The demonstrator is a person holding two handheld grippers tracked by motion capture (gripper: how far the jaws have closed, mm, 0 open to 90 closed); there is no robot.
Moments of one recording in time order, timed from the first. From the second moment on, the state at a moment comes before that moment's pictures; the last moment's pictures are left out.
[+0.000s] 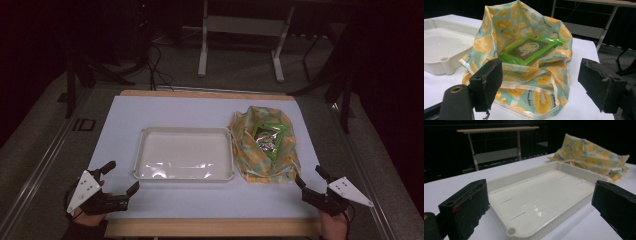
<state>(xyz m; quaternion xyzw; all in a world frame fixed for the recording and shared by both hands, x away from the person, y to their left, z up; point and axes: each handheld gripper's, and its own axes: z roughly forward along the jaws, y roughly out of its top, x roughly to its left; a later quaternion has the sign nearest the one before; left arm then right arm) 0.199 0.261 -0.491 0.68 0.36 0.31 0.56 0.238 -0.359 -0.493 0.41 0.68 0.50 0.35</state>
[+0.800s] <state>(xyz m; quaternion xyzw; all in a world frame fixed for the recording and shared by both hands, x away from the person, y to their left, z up) 0.195 0.248 -0.492 0.71 0.33 0.30 0.55 0.237 -0.345 -0.476 0.35 0.75 0.49 0.29</state>
